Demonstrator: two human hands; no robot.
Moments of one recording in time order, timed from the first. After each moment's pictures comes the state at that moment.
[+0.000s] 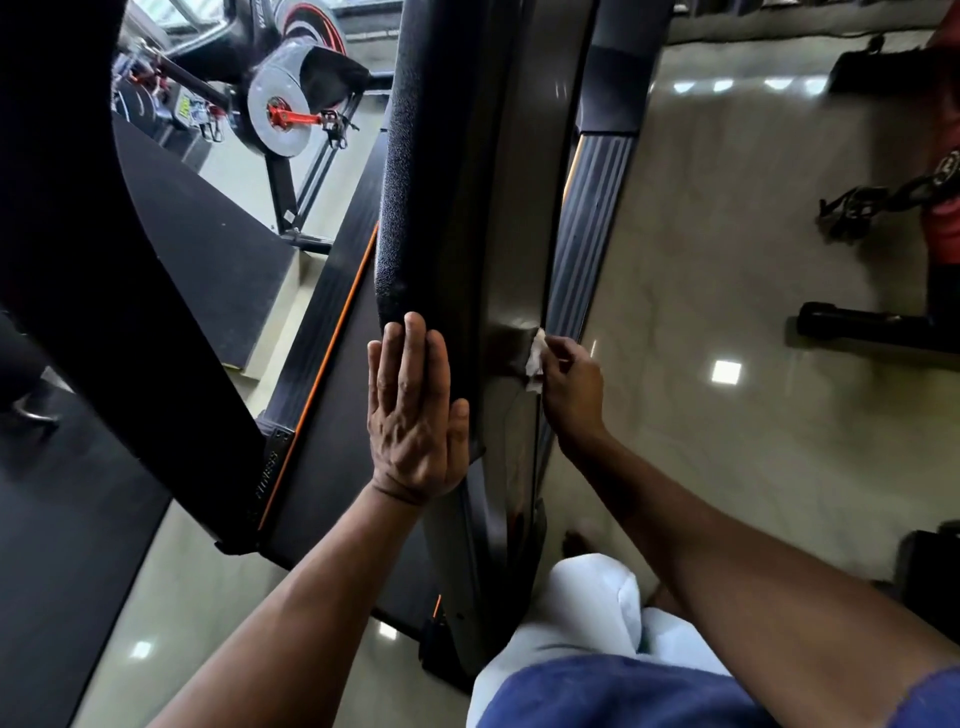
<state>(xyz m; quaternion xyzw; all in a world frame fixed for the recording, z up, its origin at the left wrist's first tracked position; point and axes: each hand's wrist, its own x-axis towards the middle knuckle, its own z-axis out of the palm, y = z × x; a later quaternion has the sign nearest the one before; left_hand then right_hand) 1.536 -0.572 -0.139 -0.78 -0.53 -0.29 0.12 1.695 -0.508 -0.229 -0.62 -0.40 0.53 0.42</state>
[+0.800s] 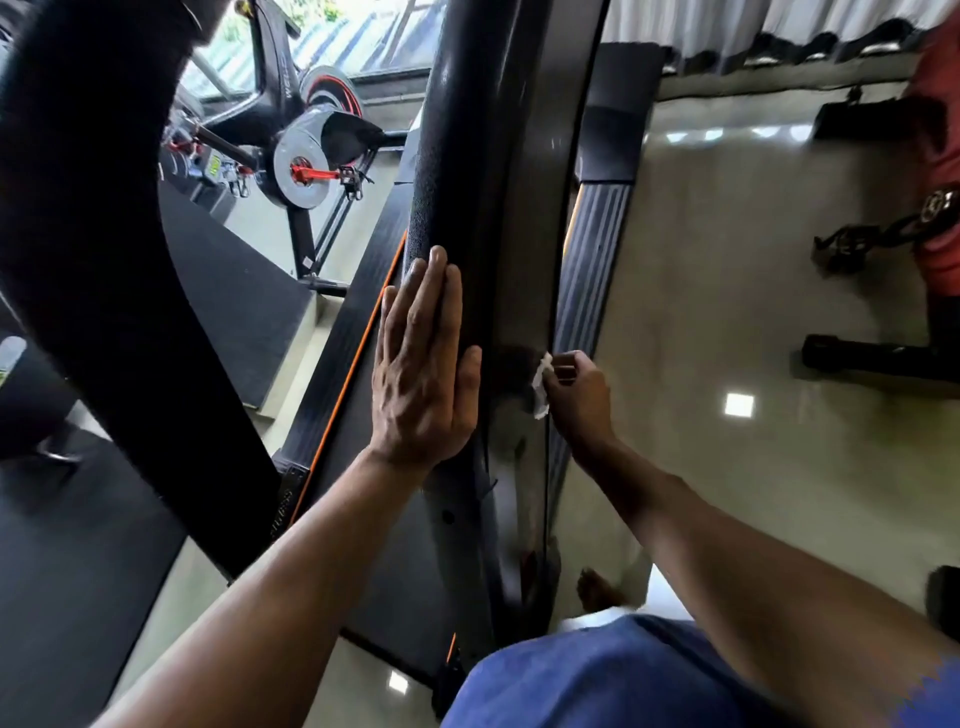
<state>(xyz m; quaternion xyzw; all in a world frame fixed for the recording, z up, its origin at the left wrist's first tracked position) 1.548 -0.519 -0.060 -0.79 -0.54 -0.26 0.08 1.700 -0.484 -0.206 -0.65 -0.42 0.50 0.41</state>
